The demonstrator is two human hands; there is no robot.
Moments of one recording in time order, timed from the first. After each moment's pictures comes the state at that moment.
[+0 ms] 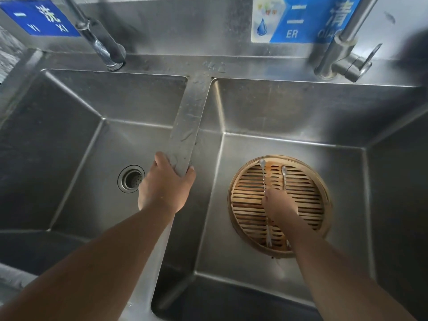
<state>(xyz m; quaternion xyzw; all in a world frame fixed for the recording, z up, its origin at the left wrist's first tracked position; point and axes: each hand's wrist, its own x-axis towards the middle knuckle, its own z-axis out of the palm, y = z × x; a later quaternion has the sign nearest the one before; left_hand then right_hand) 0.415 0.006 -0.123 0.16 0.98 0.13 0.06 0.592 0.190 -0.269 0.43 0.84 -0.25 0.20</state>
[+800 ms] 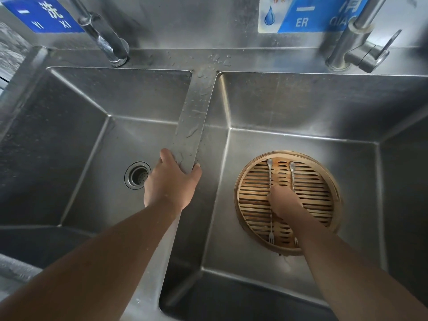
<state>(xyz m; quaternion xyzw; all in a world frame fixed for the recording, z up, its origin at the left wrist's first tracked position) 0.414 0.007 -0.116 0.17 0.97 0.13 0.06 0.584 0.198 -0.296 0.42 0.83 -0.29 0.23</state>
